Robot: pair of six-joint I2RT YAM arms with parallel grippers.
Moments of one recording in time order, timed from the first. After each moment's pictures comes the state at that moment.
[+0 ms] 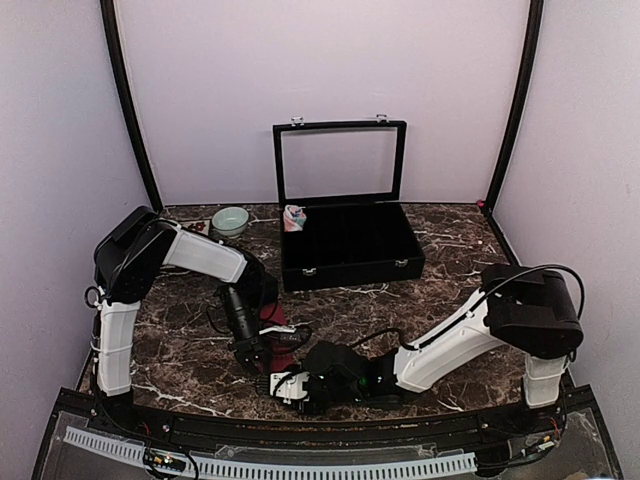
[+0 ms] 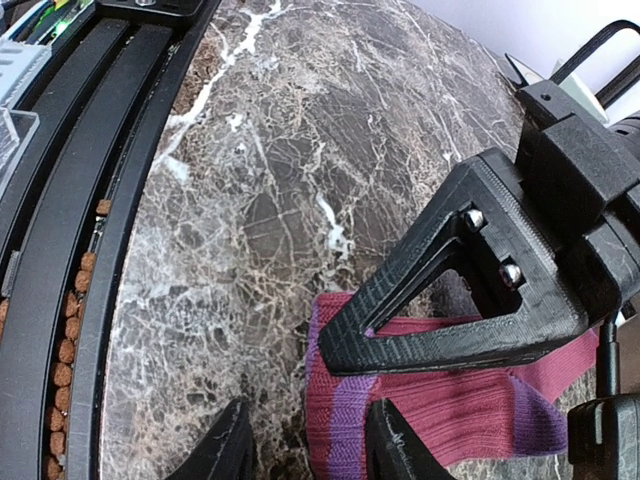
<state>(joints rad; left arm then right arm) -0.70 2.14 1.29 -1.20 0.81 0.94 1.40 1.99 0.93 0.48 0.07 -0.41</state>
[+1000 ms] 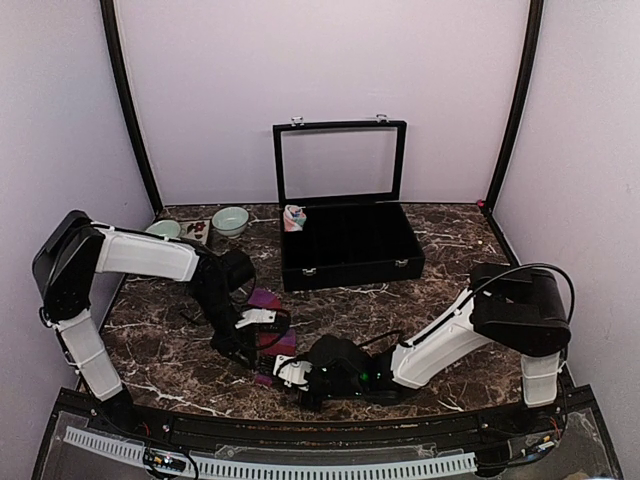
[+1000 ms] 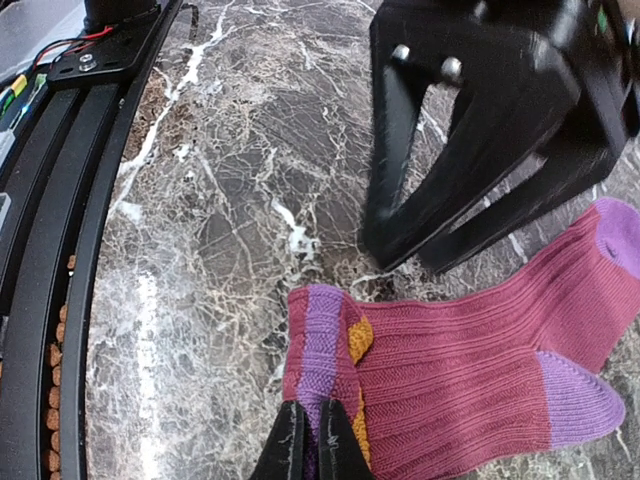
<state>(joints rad) -0.66 1.78 1.04 -0.89 0.60 0.81 1.35 2.04 0.91 0.58 0.00 -0.18</state>
